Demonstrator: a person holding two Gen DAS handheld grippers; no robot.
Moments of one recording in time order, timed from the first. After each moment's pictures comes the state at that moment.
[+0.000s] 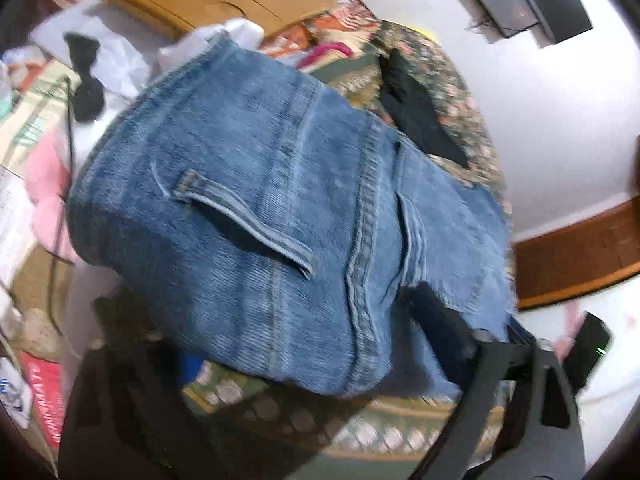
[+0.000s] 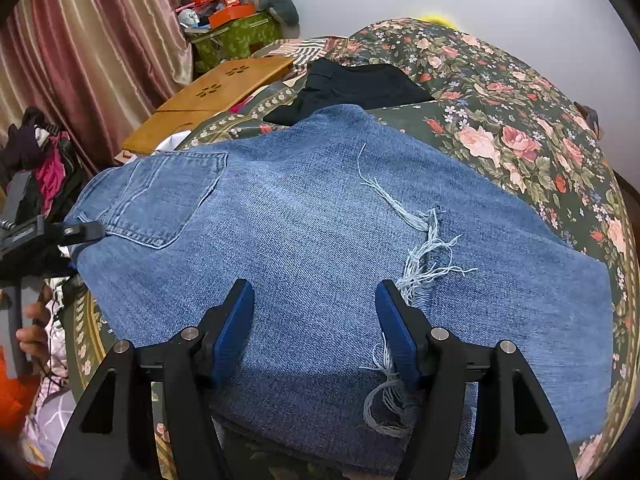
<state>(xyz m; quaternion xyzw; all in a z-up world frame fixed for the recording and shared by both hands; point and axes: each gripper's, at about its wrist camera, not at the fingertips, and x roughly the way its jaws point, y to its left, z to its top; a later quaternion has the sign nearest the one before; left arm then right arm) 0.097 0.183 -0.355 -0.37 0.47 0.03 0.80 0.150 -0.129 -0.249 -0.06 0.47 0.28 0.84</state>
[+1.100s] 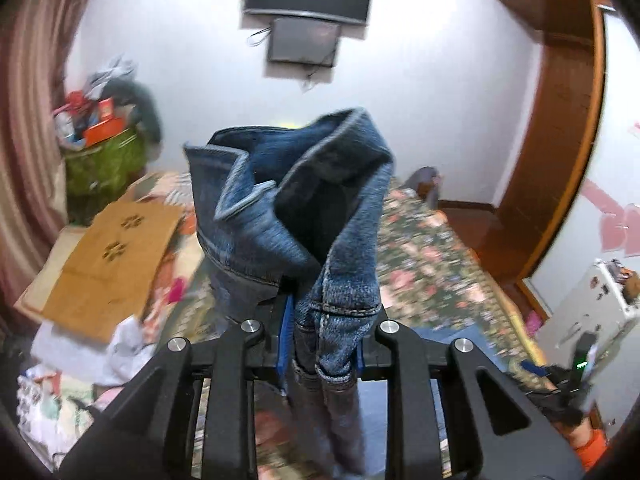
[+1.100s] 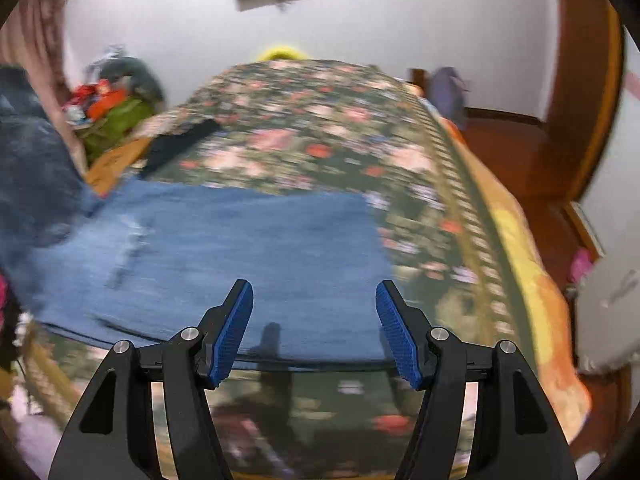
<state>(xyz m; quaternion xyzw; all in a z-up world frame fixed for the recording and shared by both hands) 0.173 -0.025 -0.106 -0.05 0.28 -0.07 0.96 0.133 -0.337 -0.238 0.04 0.43 0.06 0.90</state>
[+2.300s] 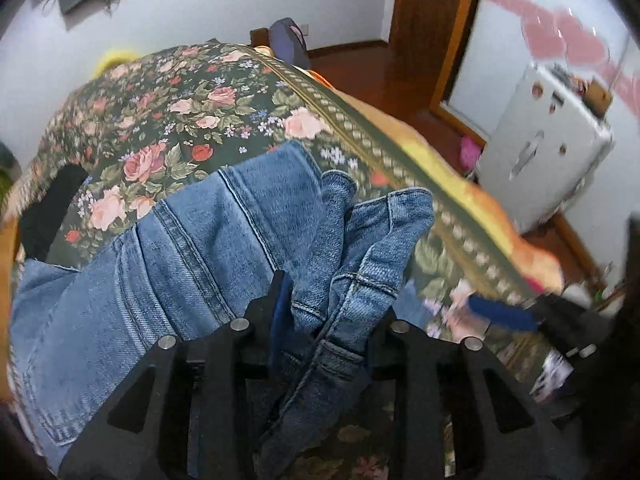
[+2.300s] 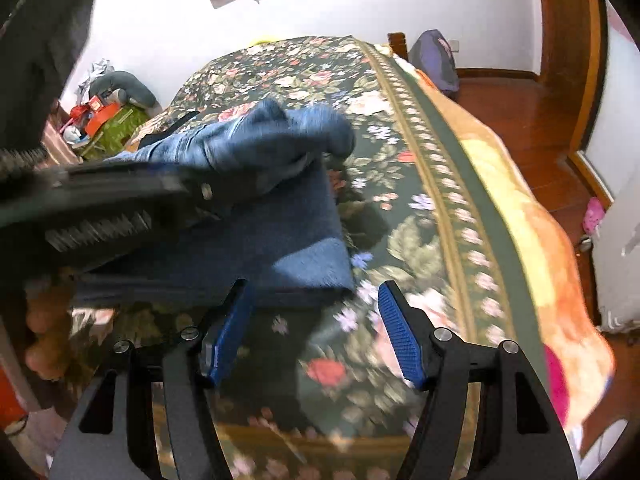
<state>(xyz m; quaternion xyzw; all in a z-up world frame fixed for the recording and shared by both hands) 0.210 -0.332 -0.290 0.15 0.46 -0.25 0.84 0.095 -0.391 -0.259 0.11 0.45 0.08 0.88</state>
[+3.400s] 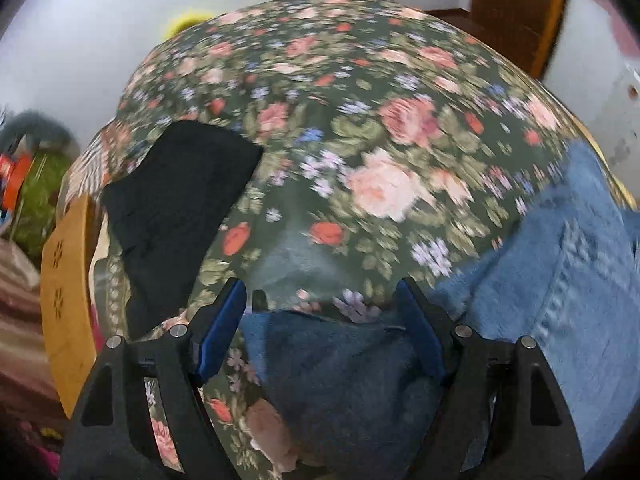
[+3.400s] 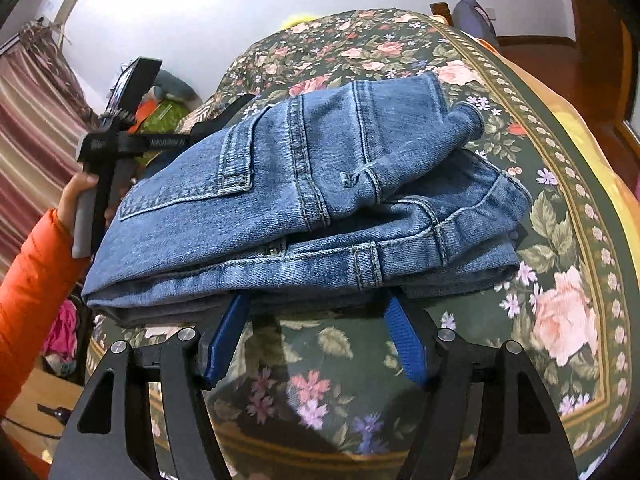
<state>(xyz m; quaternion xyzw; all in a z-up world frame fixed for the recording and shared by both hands) 0.353 -0.126 -0.313 0.20 0.51 -0.14 0.83 0.130 -0.322 -0.271 0.18 0.47 0.15 0.85</state>
